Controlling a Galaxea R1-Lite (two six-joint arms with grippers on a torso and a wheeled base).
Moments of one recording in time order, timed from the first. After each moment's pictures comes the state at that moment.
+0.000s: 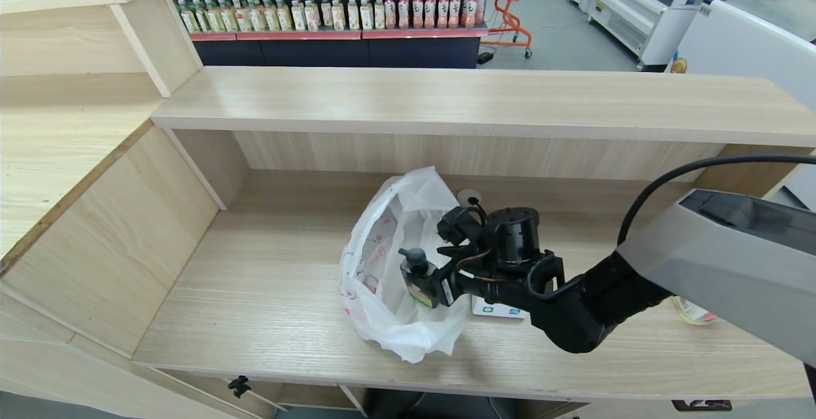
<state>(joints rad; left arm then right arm) 0.00 0.00 0.00 0.05 0.13 0.01 0.61 2.23 -1.05 -0.85 0.18 -0.15</state>
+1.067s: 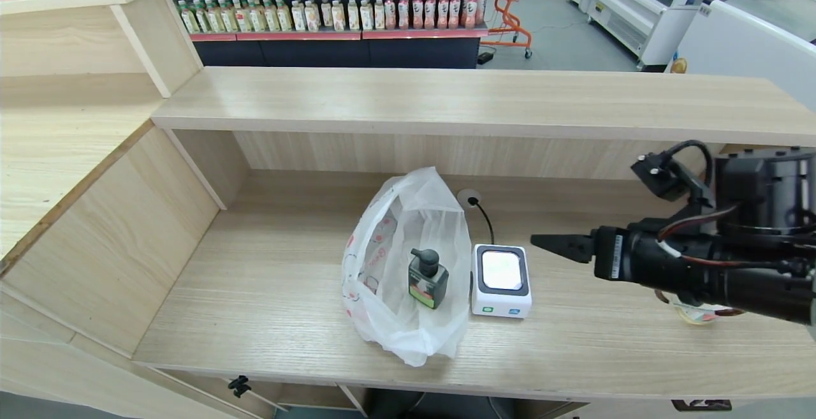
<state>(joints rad) 0.00 0.00 0.00 0.05 0.13 0.01 0.40 1.49 -0.71 -0.40 0.14 0.32</state>
